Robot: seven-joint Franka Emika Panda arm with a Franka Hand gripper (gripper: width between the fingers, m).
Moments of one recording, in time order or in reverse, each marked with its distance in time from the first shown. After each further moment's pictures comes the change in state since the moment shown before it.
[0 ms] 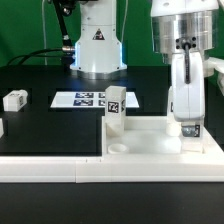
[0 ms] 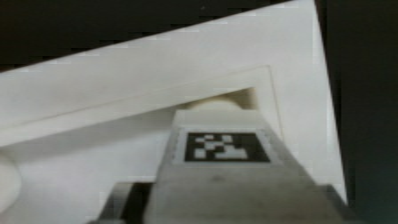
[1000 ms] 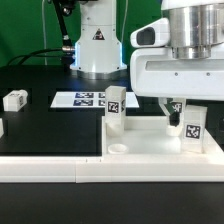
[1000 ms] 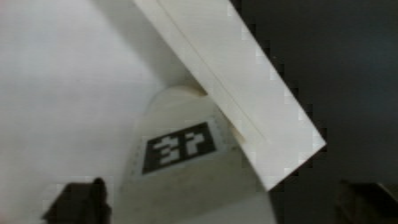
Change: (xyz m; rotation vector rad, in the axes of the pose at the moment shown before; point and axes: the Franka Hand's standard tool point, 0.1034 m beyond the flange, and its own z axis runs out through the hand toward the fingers) arm -0.013 -0.008 -0.006 0.022 0.022 -1.064
